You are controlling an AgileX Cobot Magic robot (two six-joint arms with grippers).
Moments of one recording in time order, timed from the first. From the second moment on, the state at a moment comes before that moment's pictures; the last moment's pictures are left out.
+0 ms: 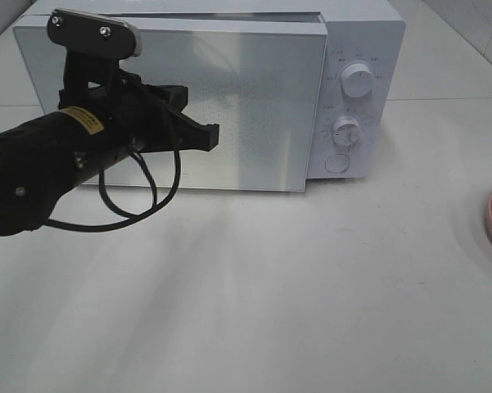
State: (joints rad) left arm -0.72 1.75 -0.76 -0.37 -0.72 0.23; right arm 0.16 0.00 -0.51 -0.11 1.04 0.11
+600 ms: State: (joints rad) left arm -0.75 1.94 -1.05 -0.39 -0.65 0.25; right arm 0.16 0.00 -0.51 -0.11 1.04 0.11
